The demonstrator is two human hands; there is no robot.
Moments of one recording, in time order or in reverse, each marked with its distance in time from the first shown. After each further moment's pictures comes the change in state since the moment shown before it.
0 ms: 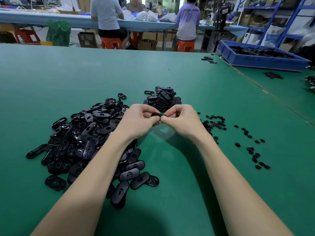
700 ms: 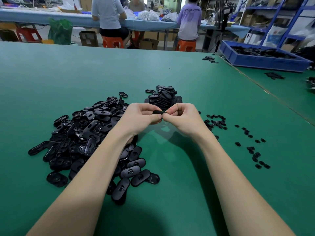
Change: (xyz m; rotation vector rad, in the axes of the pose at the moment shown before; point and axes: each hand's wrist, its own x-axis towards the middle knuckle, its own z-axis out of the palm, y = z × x) left_hand -0.003 0.001 -0.002 -0.275 -0.045 -0.052; right_hand -0.003 -0.002 -0.003 0.114 -0.029 -0.008
